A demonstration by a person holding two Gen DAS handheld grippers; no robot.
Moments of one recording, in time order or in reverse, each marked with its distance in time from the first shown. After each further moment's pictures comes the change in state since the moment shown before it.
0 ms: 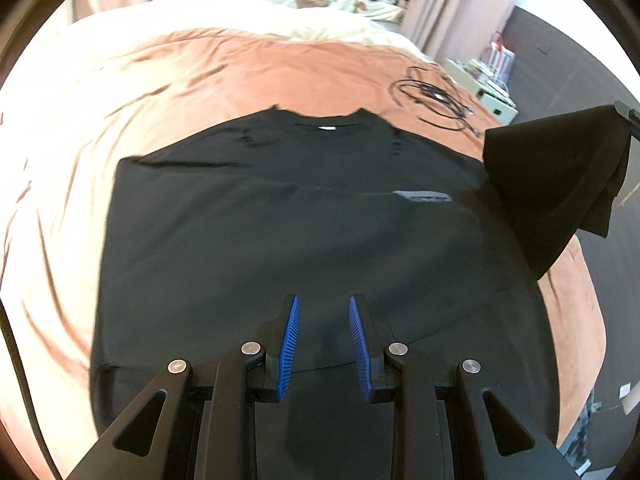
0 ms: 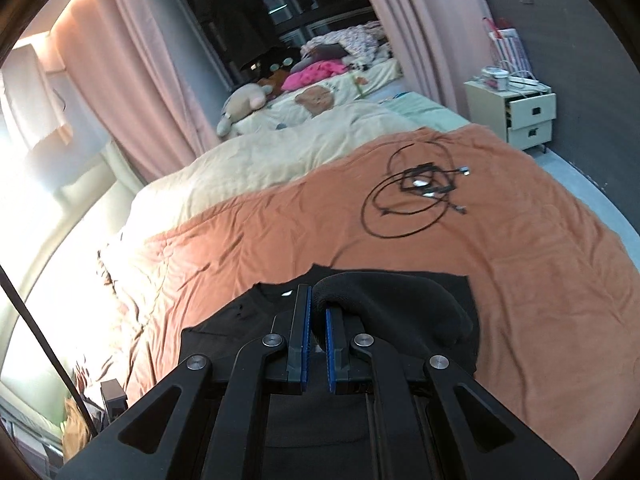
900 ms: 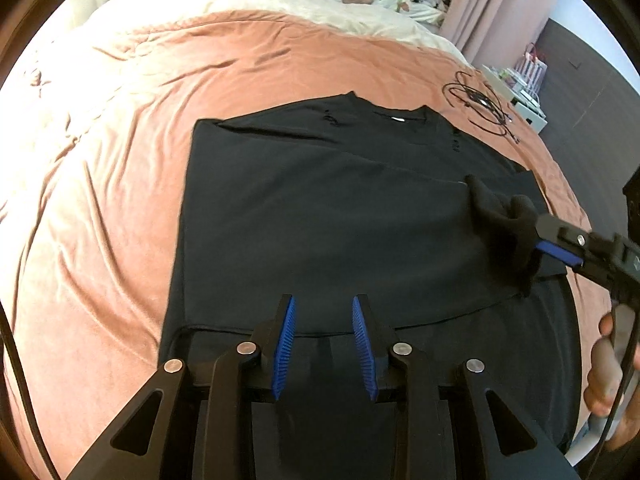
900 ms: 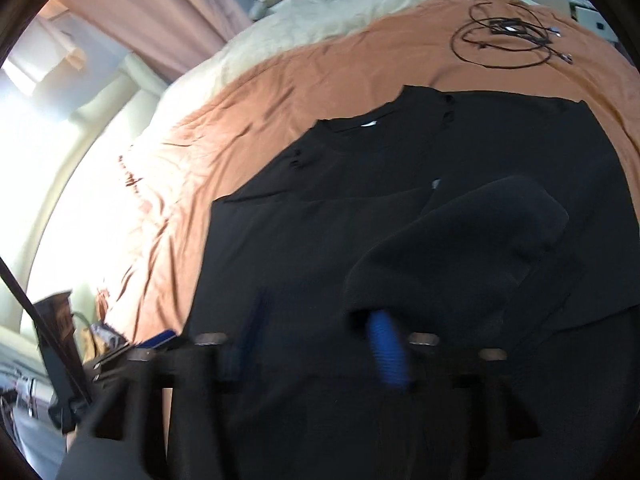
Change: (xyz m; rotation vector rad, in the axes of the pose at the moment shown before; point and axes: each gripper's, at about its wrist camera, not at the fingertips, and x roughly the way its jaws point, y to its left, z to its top) left arm -0.023 0.065 -0.027 -0.059 0.019 0.069; right arm 0.153 0.068 -0.089 0.006 0.335 0.168
